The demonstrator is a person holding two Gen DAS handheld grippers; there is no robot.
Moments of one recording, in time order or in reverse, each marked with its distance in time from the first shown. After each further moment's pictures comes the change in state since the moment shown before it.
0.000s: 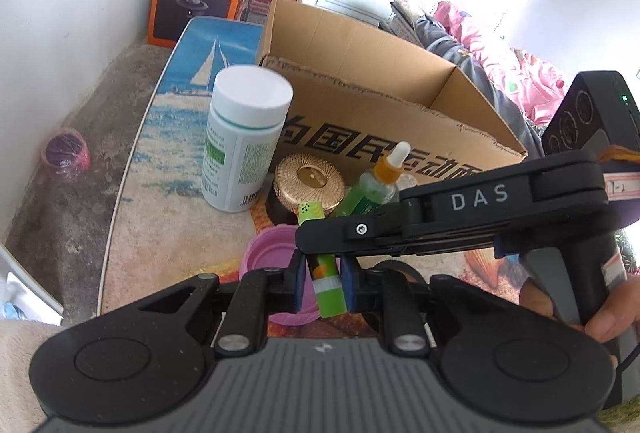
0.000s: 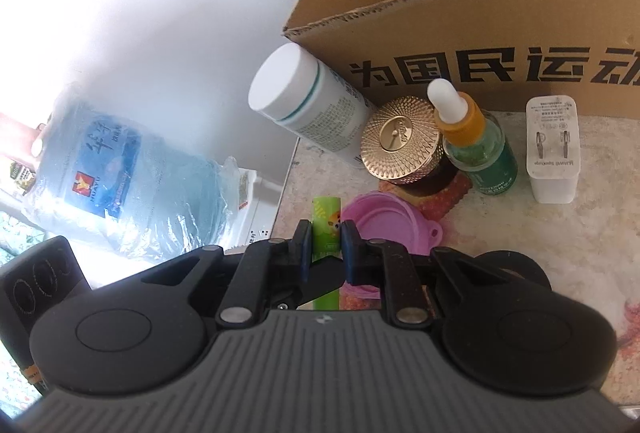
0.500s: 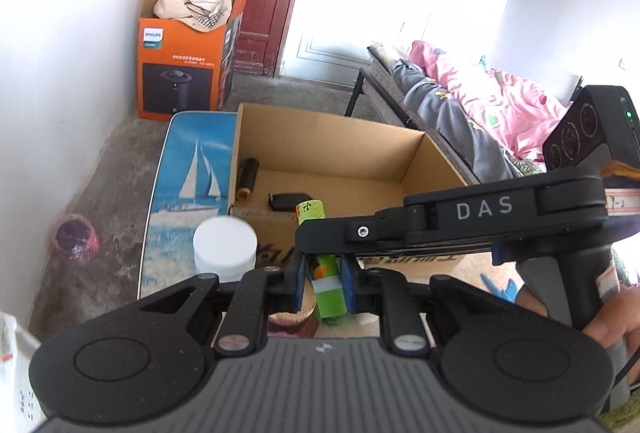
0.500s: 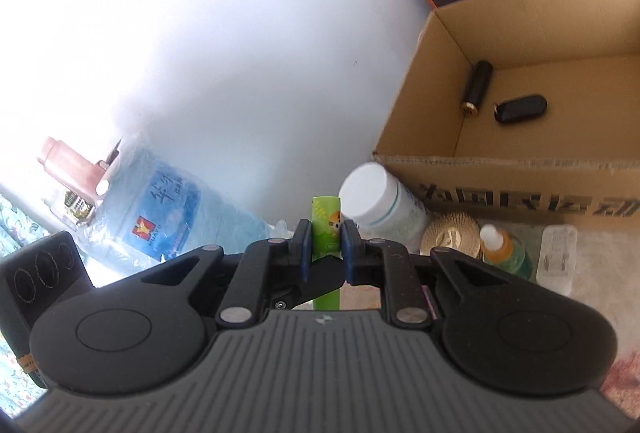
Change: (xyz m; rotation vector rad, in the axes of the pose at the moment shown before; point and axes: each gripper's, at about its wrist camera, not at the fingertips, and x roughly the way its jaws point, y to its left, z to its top) left arm -0.043 -0.043 0.076 0.128 -0.128 0.016; right arm -0.073 0.040 0.055 -0.104 -0.192 0.086
